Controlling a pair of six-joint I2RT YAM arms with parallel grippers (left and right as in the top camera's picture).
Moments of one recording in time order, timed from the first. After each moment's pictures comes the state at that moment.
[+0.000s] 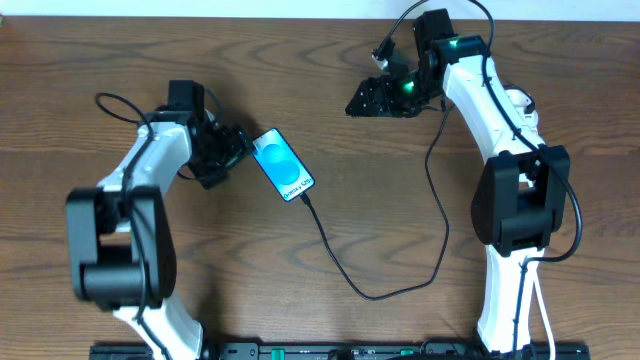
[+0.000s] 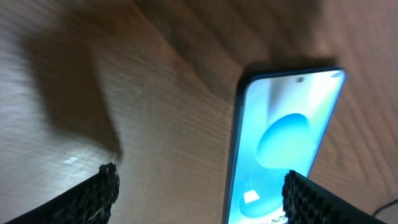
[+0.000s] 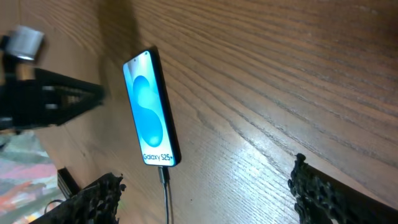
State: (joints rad) left arm 0.02 1.87 1.23 -0.70 0.34 -0.61; right arm 0.21 2.26 1.99 -1.06 -0.70 0.01
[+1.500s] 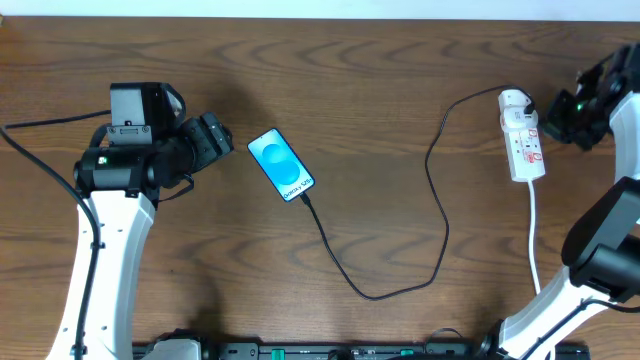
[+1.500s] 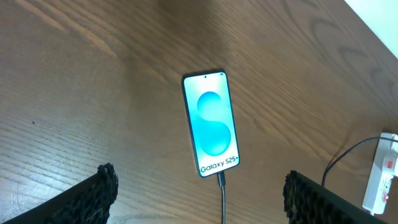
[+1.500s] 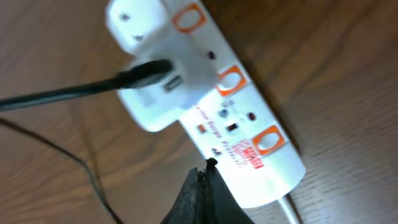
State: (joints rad) left arm 0.02 1.33 1.22 -0.89 0.23 -0.53; right arm -0.42 2.02 1.68 -0.96 -0.27 0.21
